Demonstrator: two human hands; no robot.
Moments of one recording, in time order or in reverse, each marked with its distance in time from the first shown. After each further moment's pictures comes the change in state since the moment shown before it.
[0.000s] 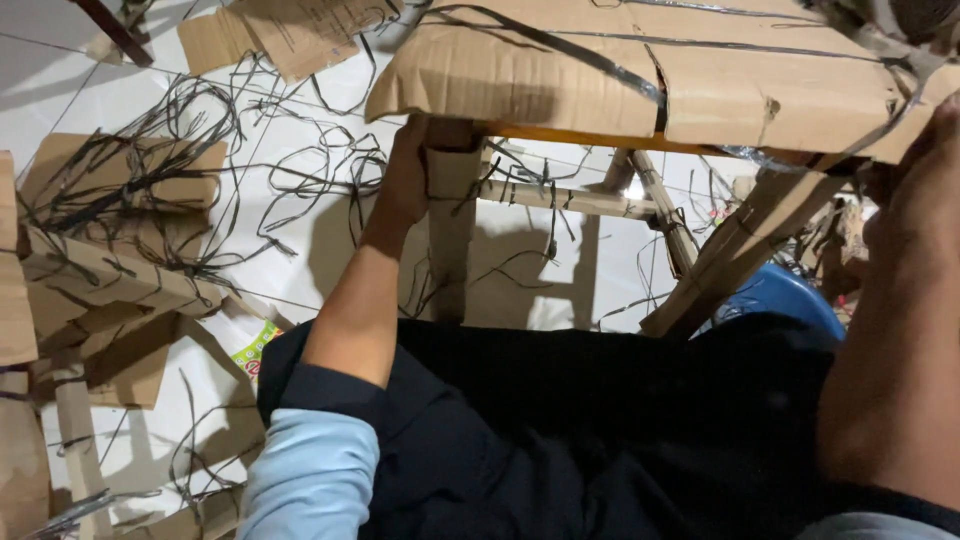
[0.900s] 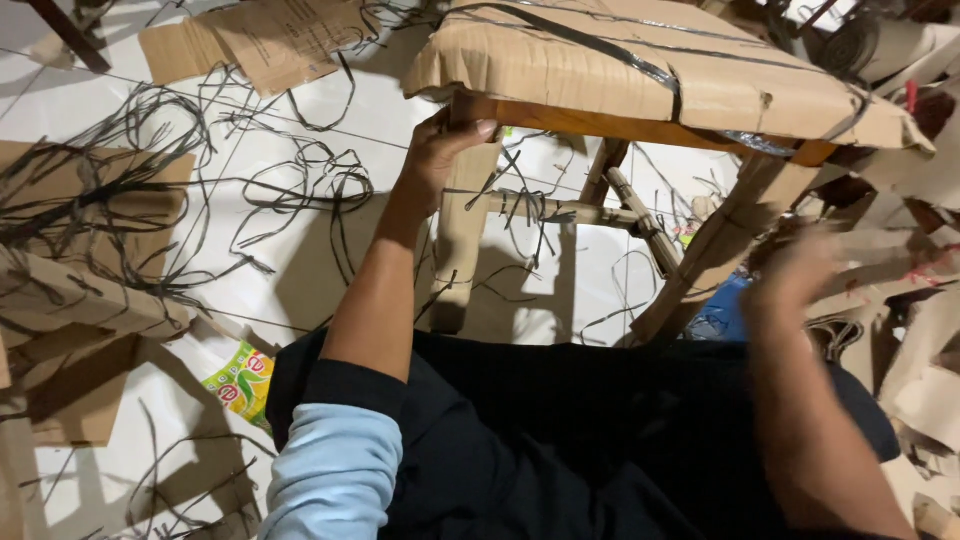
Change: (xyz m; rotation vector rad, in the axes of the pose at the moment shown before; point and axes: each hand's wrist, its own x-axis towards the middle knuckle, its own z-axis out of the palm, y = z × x) left_hand 0.004 0.032 0.033 0.069 -0.185 -0.070; right_hand -0.066 0.086 0.018 0.067 0.463 -0.028
